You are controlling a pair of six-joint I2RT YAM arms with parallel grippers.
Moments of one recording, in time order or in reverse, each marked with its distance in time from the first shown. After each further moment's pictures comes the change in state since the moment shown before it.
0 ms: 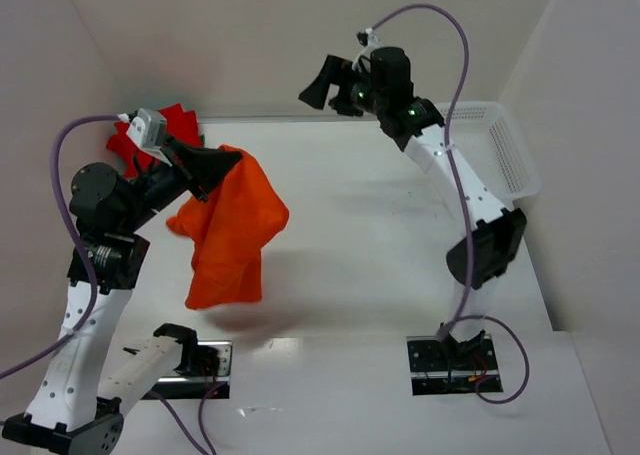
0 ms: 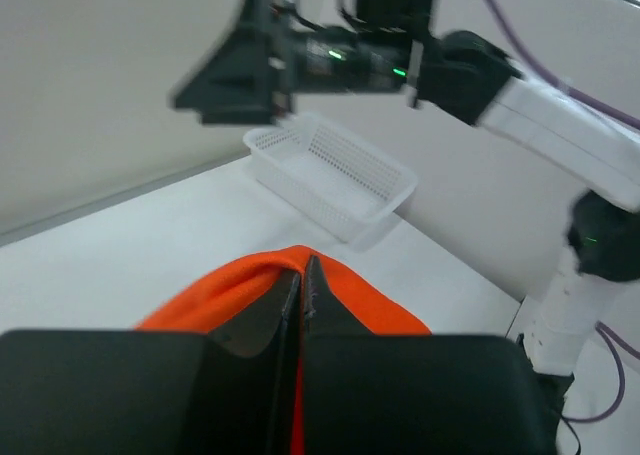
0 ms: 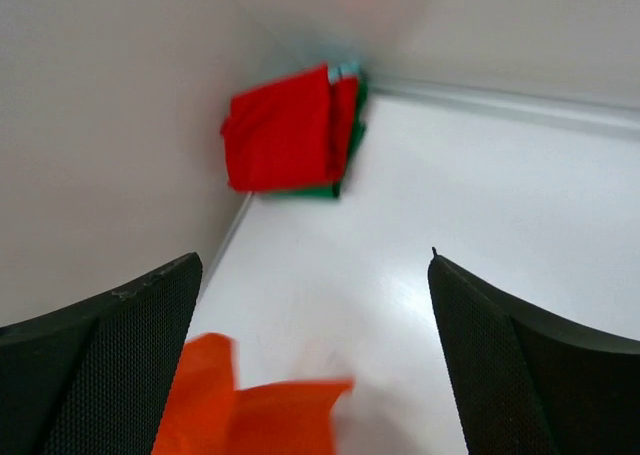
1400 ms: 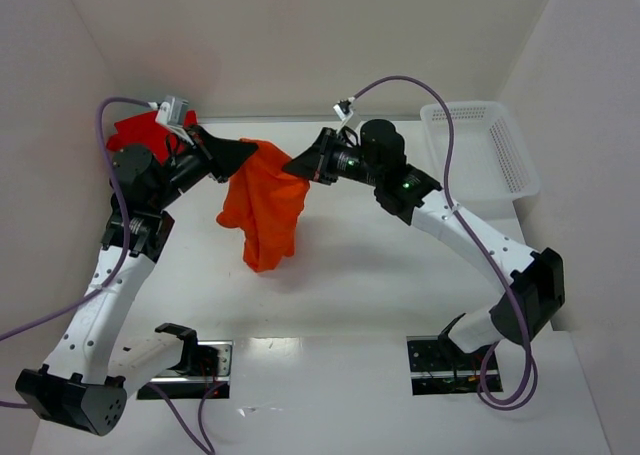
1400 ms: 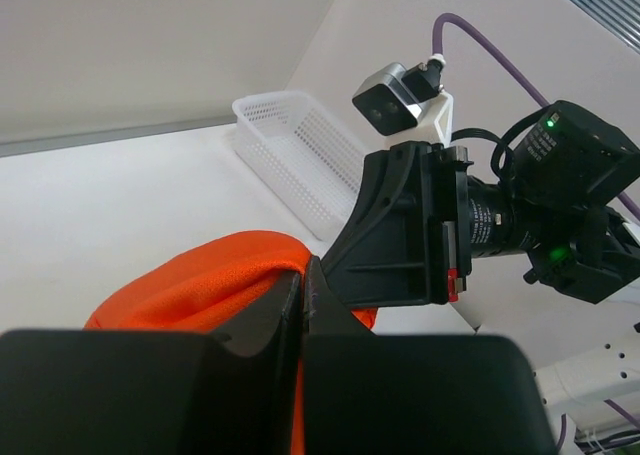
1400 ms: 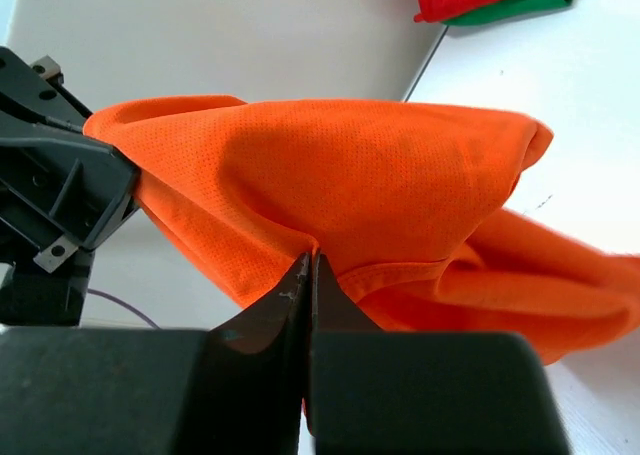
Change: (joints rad) left arm -0.003 0.155 -0.097 0.190 -0.046 -0.209; right arm 0.222 -0.476 -0.821 0.437 -0.124 0.340
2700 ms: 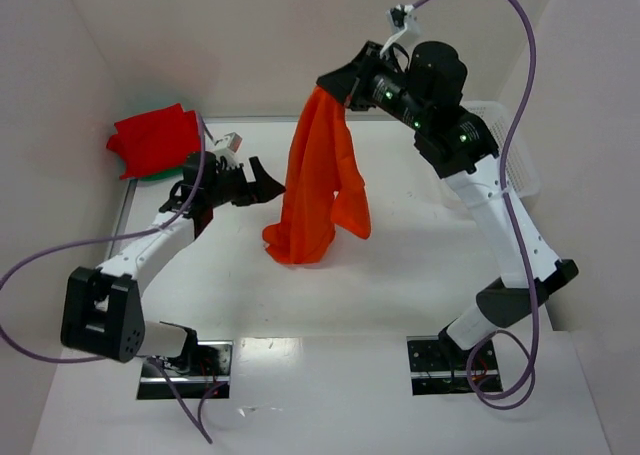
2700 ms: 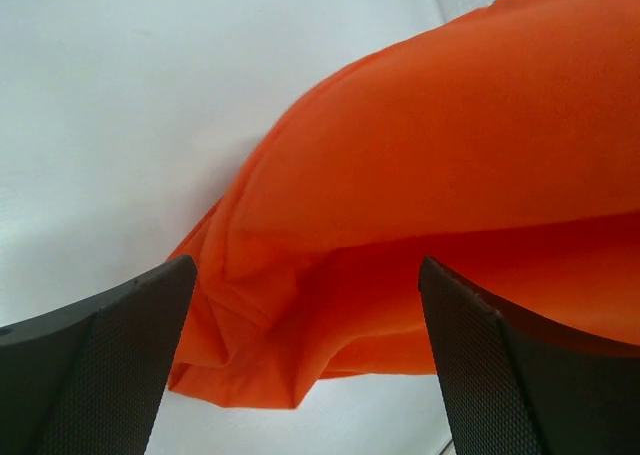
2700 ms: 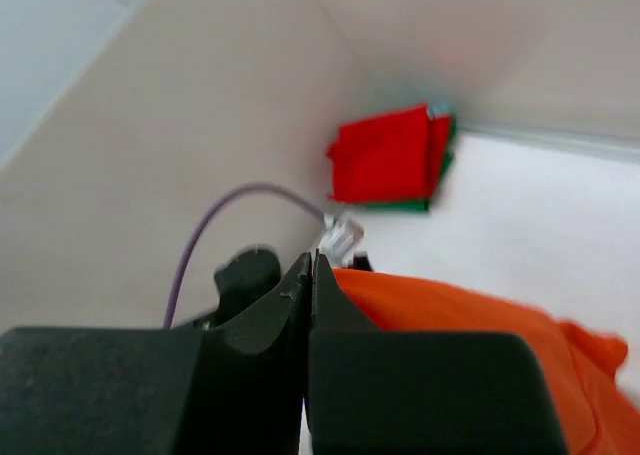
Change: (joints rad) left arm -0.004 0.325 -0.230 0.003 -0.092 0.082; right arm -0.103 0.154 0.796 -0.455 0.203 -0.290
